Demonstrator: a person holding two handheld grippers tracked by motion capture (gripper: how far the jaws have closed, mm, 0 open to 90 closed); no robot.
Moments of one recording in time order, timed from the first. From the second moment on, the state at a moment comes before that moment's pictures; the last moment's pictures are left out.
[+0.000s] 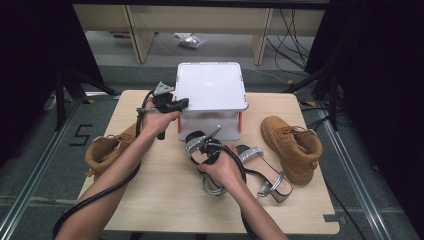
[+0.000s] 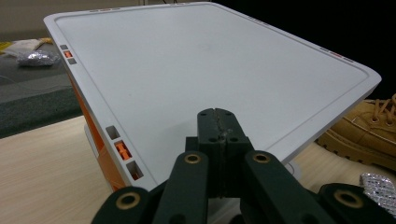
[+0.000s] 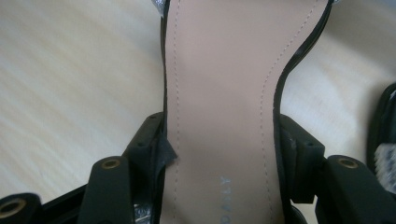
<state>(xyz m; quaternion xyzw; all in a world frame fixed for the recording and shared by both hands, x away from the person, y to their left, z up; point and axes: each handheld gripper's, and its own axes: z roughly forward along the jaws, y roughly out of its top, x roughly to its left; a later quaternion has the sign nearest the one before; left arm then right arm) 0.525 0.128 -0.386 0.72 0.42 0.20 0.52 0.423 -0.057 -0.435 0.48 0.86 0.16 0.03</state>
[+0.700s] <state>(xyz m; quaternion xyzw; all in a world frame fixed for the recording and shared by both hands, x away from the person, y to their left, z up) 0.526 0.129 -0.386 0.72 0.42 0.19 0.52 0.503 -0.026 -0.443 0.50 0.84 0.19 0.10</state>
